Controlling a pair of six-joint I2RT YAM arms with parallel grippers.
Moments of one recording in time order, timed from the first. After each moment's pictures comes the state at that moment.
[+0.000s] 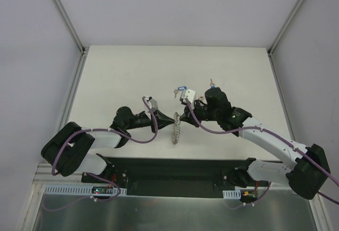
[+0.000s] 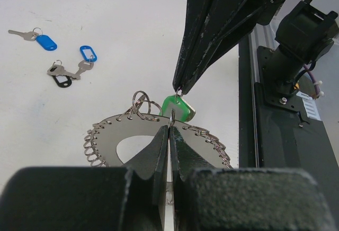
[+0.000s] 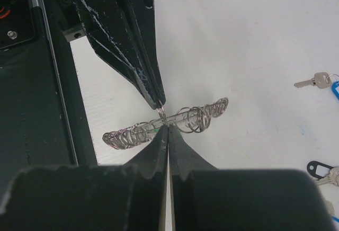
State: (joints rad) left arm -0.61 1.37 0.29 1.12 0.78 -0.25; right arm 0.77 1.15 0.83 -0.24 -0.47 -0.25
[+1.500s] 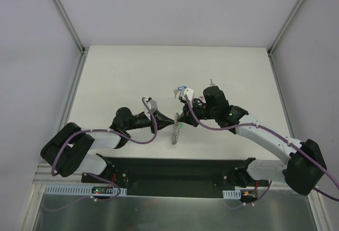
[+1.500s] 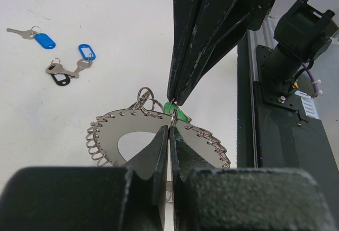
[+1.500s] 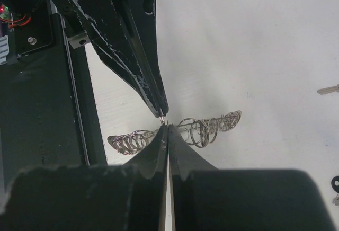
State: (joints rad) left arm -0.61 1.36 0.28 1.13 0.78 -0.25; right arm 0.75 1.20 0.83 -0.19 -0.56 -0.20
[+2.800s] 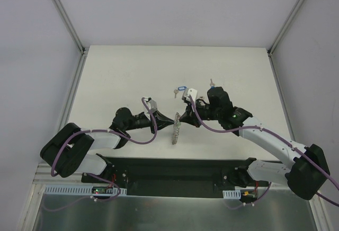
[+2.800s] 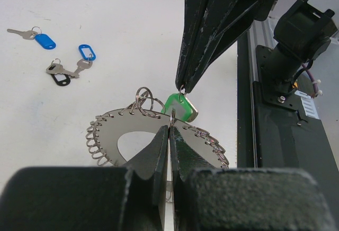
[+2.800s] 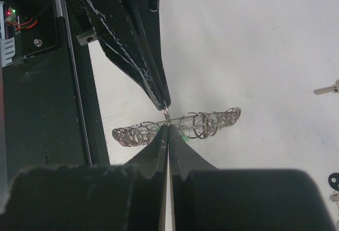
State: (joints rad) left arm -0.61 1.36 0.28 1.13 0.78 -0.25; right arm 0.72 1.15 0.80 -0.19 -0.58 -0.20
